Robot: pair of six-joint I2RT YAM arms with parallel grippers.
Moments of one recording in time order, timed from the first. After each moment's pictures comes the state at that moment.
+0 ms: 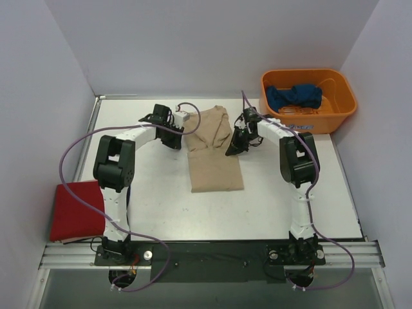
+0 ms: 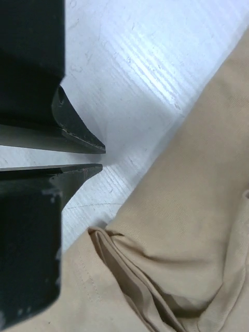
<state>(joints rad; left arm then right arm) -0.27 2.13 1.54 -0.42 0.36 0.20 0.30 2.23 1.63 -0.61 -0.43 0.57</state>
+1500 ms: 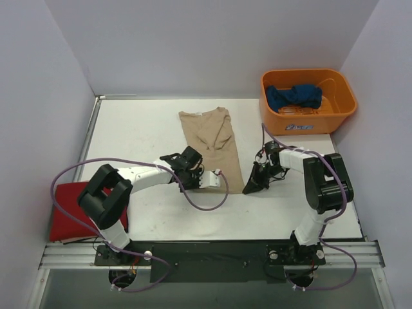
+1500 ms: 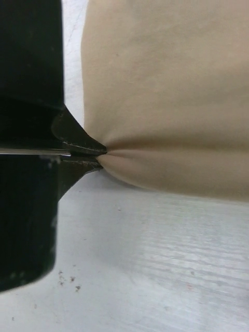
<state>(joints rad) -0.75 1.72 1.02 -0.47 0.17 0.83 0.20 1.79 0.91 -0.59 -0.53 0.54</state>
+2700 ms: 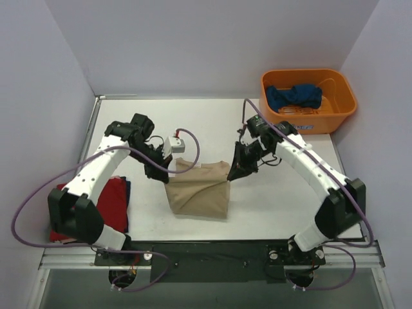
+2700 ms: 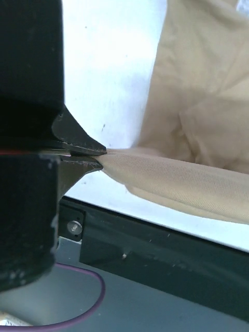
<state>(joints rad) -0.35 1.41 1.32 -1.32 0.67 0.83 0.53 1.45 1.29 -1.07 -0.51 0.64</state>
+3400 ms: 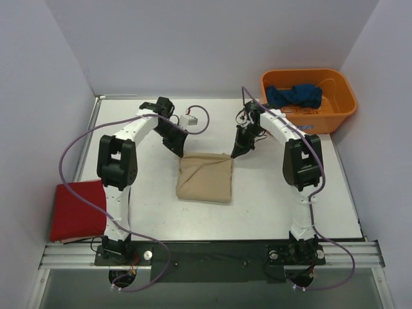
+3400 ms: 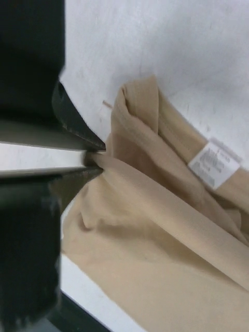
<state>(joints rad) -0.29 2.16 1.82 -1.08 0.58 0.53 0.30 2.13 1.74 -1.04 -0.41 0.47</state>
